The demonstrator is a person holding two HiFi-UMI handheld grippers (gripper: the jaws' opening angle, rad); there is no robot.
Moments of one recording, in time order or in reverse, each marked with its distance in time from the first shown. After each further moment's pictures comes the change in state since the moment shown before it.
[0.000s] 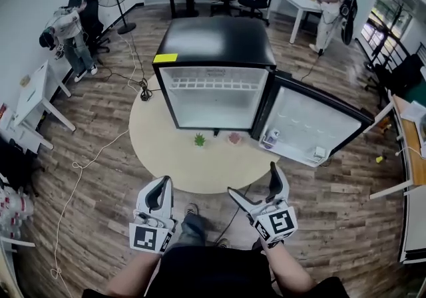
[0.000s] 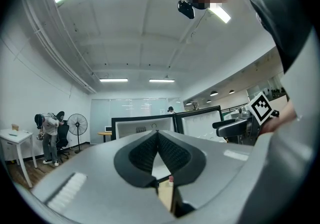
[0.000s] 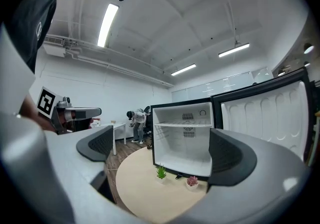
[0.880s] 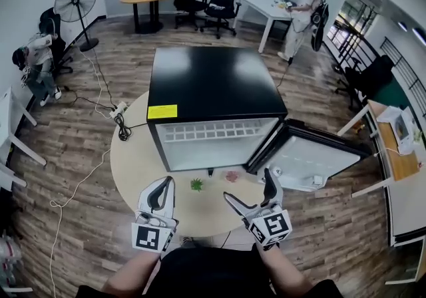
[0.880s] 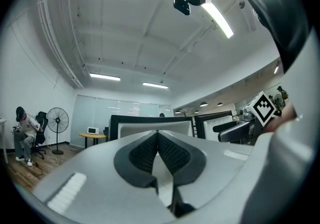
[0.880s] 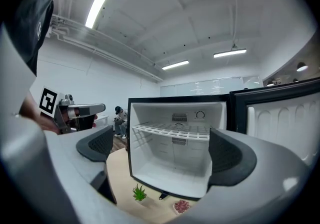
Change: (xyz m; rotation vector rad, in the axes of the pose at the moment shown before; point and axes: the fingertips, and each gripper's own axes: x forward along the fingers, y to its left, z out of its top) left arm 0.172 0.135 -0.029 -0.070 -0.072 -0.181; right arm 0.177 -0.044 0.016 -0.055 0.066 -0.178
